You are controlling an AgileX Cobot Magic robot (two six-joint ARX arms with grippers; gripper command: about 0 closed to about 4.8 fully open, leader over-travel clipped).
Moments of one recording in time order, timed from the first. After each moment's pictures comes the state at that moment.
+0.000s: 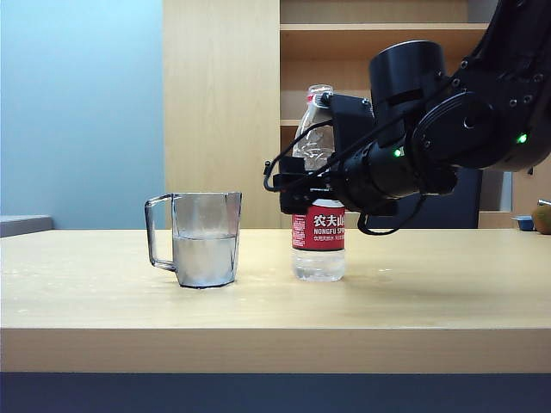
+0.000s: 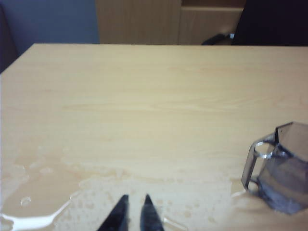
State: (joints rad) left arm 0.04 0.40 0.27 0.02 0.13 0.00; right arm 0.52 1.91 0.83 0.94 0.13 0.03
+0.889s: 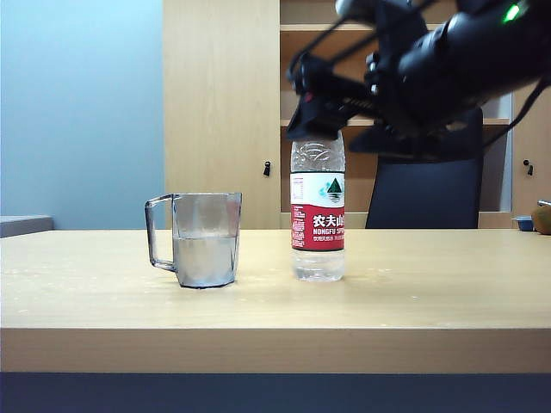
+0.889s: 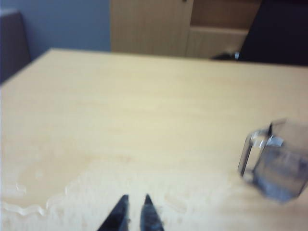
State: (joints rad) left arm 0.03 0.00 0.18 -0.23 0.09 -0.06; right arm 0.69 1.34 0.50 0.67 0.16 0.08
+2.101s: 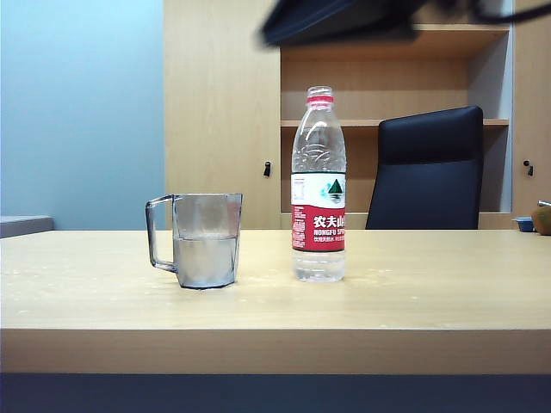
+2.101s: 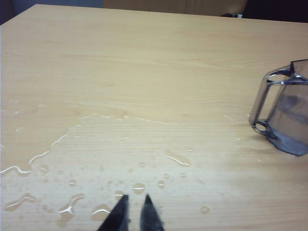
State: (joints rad) left arm 0.04 0.00 0.01 -0.17 0.11 -0.04; right arm 1.04 0.93 0.49 0.26 0.29 -0.07
